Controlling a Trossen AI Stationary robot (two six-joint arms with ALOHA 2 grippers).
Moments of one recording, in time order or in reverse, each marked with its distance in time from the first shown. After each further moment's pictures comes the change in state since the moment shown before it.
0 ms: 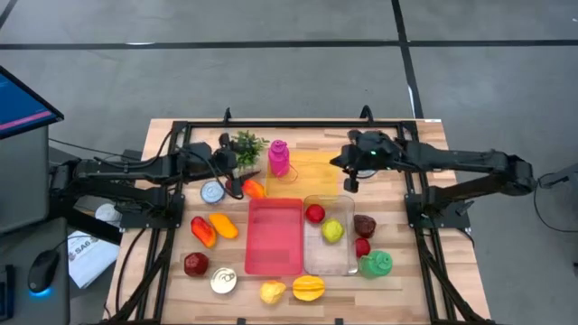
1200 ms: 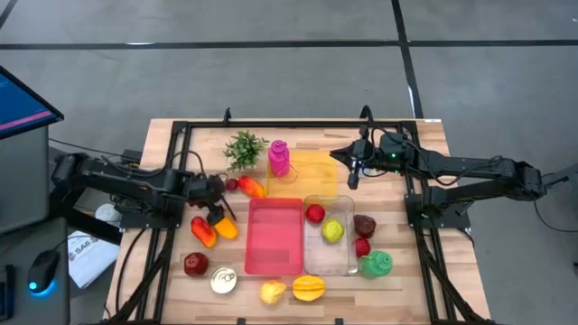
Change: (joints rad) left arm -0.223 -0.004 -0.113 -0.711 0.024 -0.748; right arm -0.002 -0.129 -0.168 0.364 0.004 0.064
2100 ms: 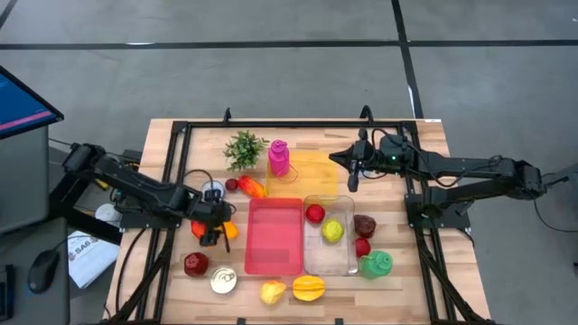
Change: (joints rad) left arm -0.248 0.164 0.000 0.098 0.047 0.231; right arm 0.033 0.000 0.000 0.007 0.000 0.078
